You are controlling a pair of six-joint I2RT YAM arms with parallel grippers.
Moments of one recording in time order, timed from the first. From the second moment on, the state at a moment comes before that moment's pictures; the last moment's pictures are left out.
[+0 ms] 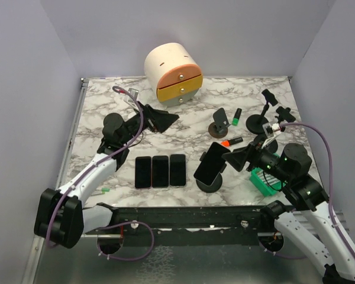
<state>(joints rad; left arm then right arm) -0.35 1.22 0.74 0.65 0.54 -0.79 0.46 0.51 0.72 -0.40 -0.35 0.49</state>
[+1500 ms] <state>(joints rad) -0.76 1.28 0.60 0.66 0.79 -0.73 0.46 0.64 0.65 -0.18 -0.47 0.48</state>
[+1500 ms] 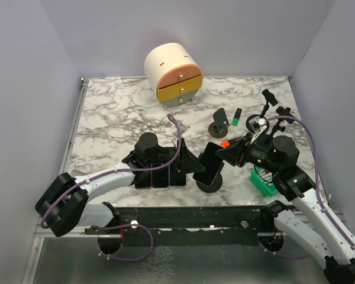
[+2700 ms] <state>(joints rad) -0.86 1.20 0.43 0.77 0.61 -0.76 0.46 0.69 0.65 -0.11 -0.55 0.40</state>
